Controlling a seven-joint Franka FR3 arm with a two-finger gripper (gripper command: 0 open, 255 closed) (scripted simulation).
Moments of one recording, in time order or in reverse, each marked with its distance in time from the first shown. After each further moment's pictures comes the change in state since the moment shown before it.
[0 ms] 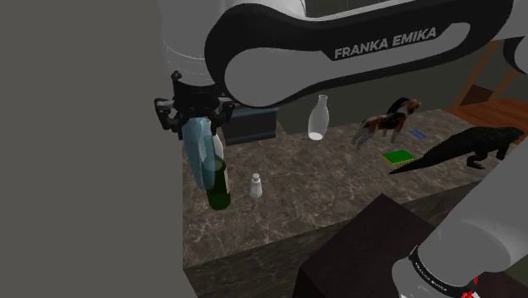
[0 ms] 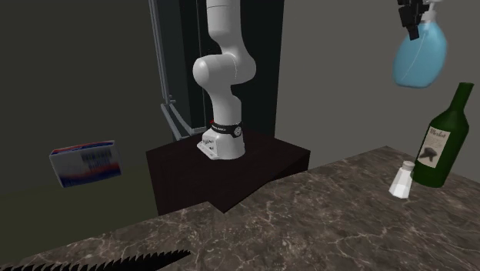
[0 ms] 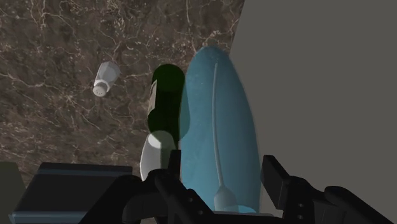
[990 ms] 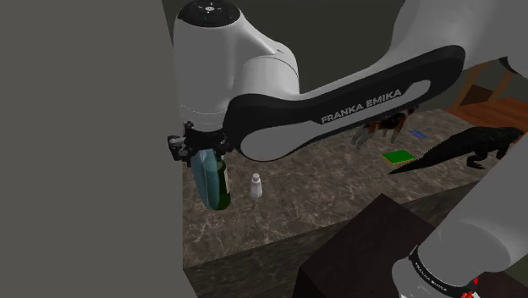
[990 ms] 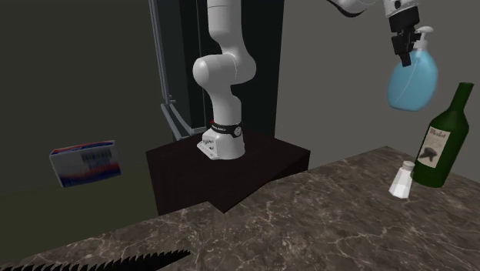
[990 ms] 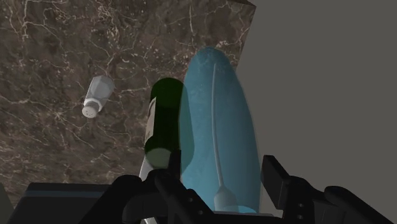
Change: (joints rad) arm -0.003 0.022 0.001 -0.184 -0.054 0.189 0.071
